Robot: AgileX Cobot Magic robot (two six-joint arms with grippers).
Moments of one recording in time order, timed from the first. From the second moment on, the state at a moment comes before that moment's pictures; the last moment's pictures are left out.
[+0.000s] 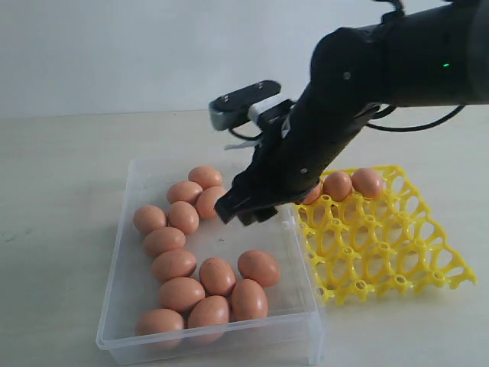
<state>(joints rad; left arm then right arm) -0.03 0.00 0.00 0.12 0.33 -0.03 0.66 1.78 -1.22 0.11 0.70 -0.12</state>
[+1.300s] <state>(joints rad) -0.03 0.00 0.00 0.12 0.33 -0.03 0.73 1.88 -1.25 0.02 0.67 -0.15</state>
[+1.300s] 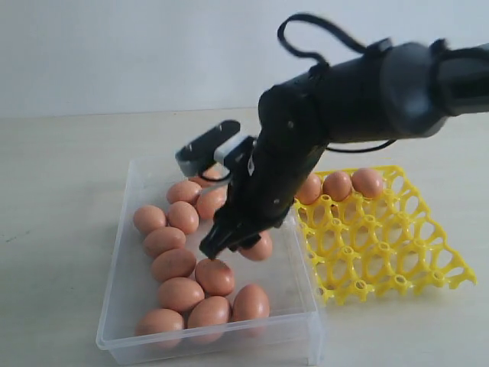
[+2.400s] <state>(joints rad) -0.03 0.00 0.00 0.12 0.33 -0.03 0.14 1.56 -0.79 -0.04 -0.05 0.05</state>
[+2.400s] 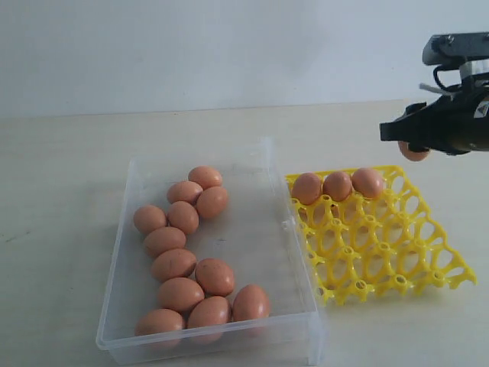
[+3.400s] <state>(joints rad) -0.03 0.00 0.00 0.12 0.33 -0.03 0.11 1.78 -0.79 -0.02 -0.25 0.08</state>
